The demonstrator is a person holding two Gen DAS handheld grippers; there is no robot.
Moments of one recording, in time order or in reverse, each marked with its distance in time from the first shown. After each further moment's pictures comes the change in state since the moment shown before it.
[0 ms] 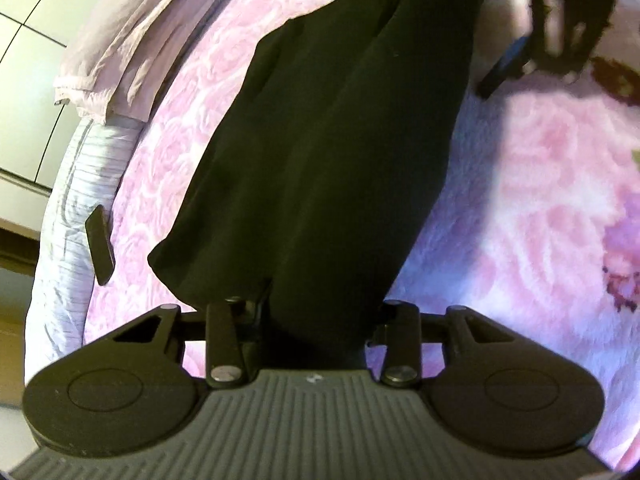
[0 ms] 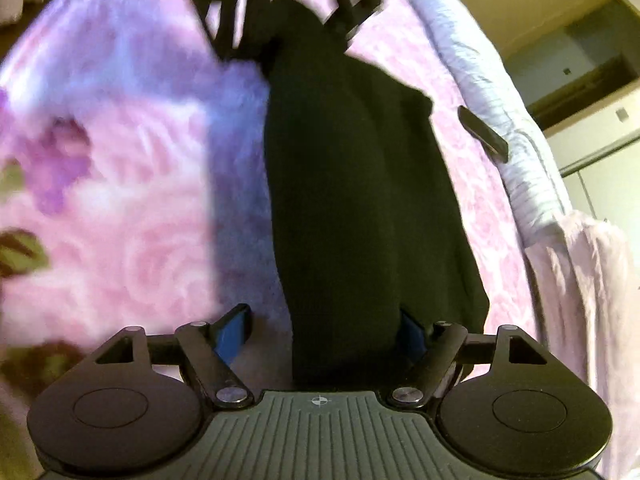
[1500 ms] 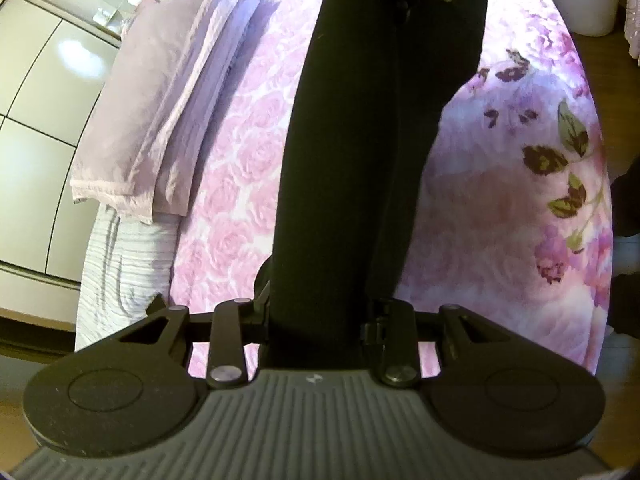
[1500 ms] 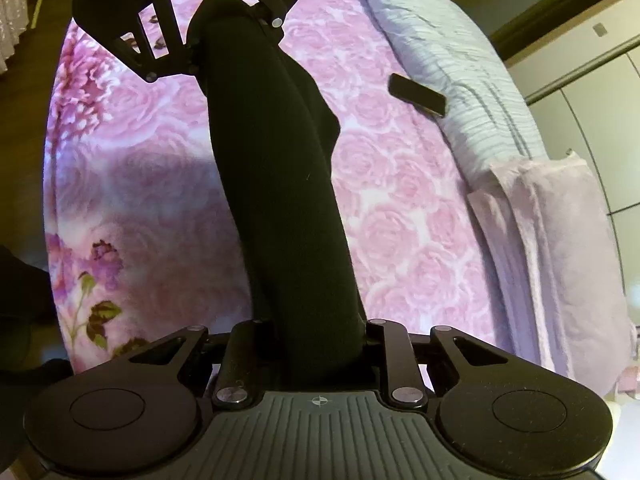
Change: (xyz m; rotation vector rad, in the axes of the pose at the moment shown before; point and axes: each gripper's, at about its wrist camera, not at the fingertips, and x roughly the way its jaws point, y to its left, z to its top) left arm -0.151 0.092 0.042 0.205 -0.152 -0.037; right arm -0.176 -0.152 0.083 0.224 0.203 0.097
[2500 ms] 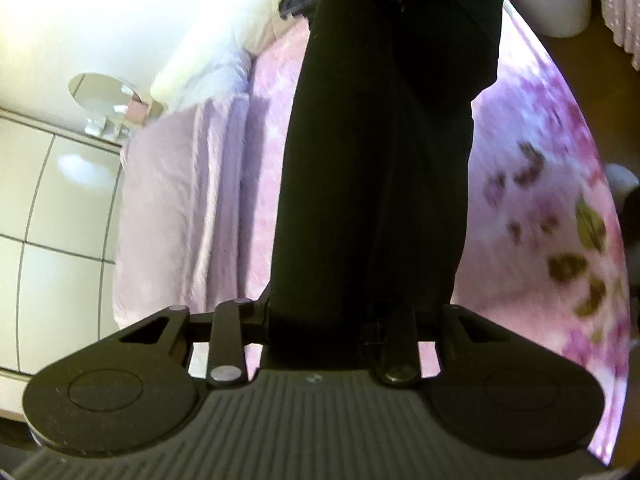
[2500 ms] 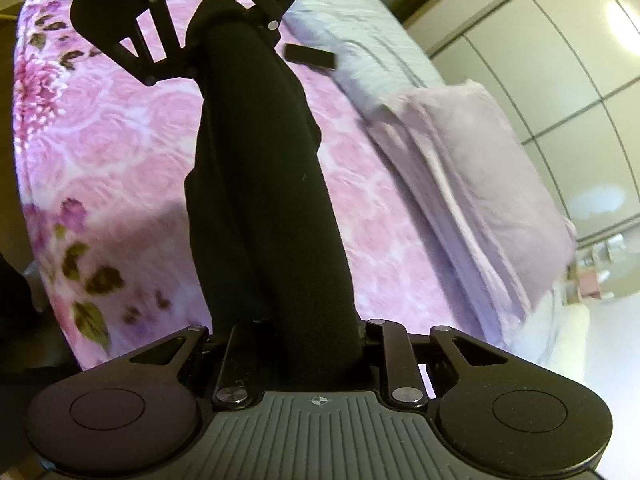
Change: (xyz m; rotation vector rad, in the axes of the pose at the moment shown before) left arm -0.040 0.005 0.189 0.239 -0.154 0.101; right arm -0.110 -0.044 -0.143 0.208 0.018 -0.174
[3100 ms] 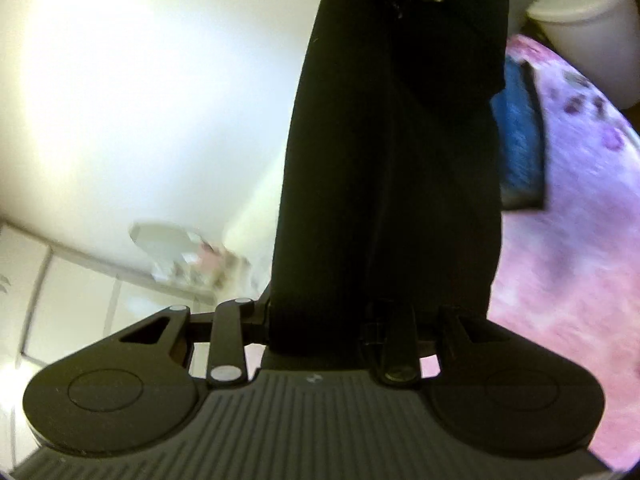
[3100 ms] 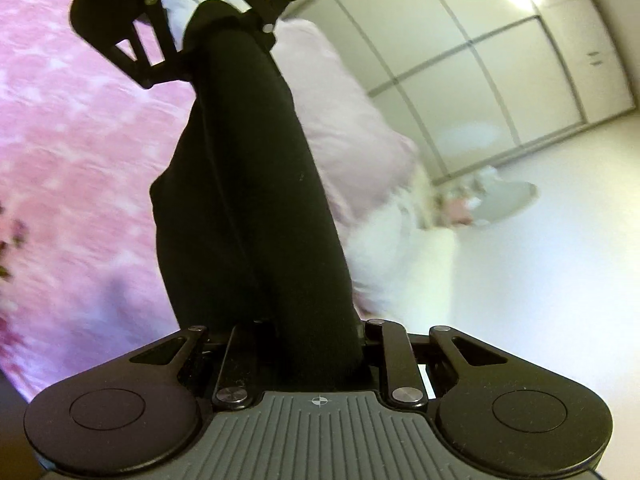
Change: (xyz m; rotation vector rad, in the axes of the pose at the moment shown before) left arm 0.042 0.155 0.235 0.152 -0.367 0.226; right arm -0.104 -0.214 -0.141 0.101 0.117 -0.380
